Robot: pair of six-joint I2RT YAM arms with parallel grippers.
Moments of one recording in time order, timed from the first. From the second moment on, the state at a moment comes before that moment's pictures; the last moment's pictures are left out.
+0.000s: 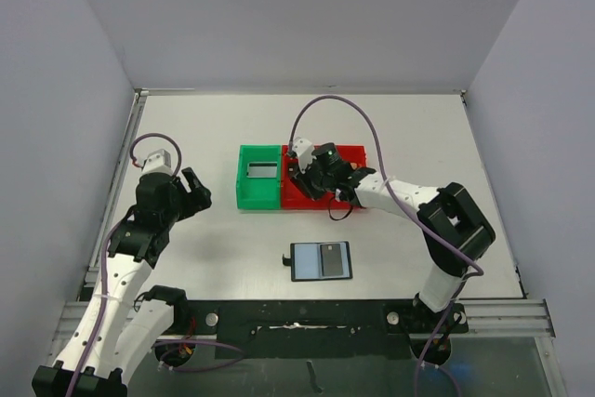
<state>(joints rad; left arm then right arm) -0.19 0.74 0.68 -0.53 -0.12 -0.53 0.69 1.73 1.07 -0.07 -0.10 -0.13</state>
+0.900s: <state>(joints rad) -0.19 0.75 0.68 -0.53 -0.11 -0.52 0.68 1.71 1.10 -0.08 -0.07 -0.56</state>
